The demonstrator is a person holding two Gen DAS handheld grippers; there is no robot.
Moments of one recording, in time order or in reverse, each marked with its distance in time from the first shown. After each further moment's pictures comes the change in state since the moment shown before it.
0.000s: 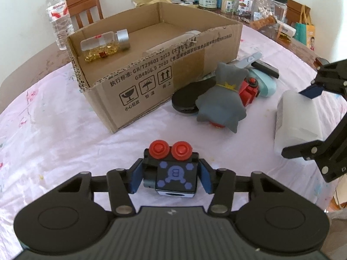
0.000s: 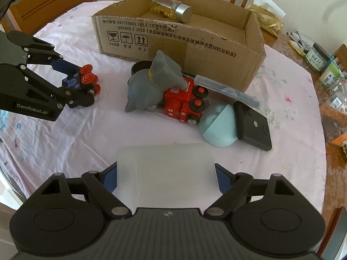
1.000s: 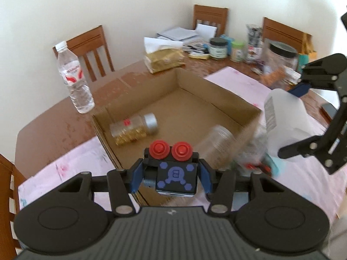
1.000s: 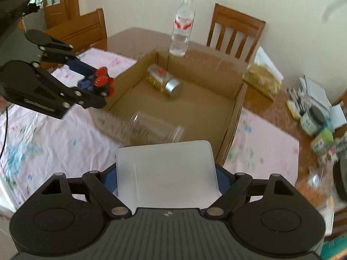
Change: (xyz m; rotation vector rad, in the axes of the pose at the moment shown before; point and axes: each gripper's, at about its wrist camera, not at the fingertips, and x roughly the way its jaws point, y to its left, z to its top) left arm -0.048 0.045 0.109 0.036 -0.158 0.050; right arm -0.055 -0.063 0.107 -0.116 -0.191 0.070
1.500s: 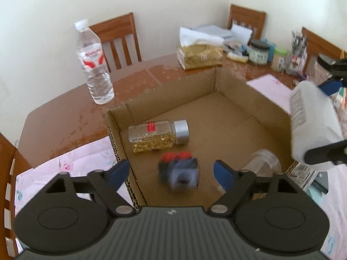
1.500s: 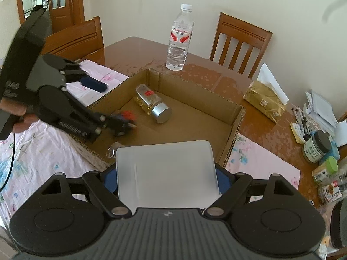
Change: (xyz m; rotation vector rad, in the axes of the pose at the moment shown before) left arm 0.057 0.023 0.012 -0.151 0.005 0.112; right arm 0.030 -0.031 0.035 -0.033 -0.027 0.022
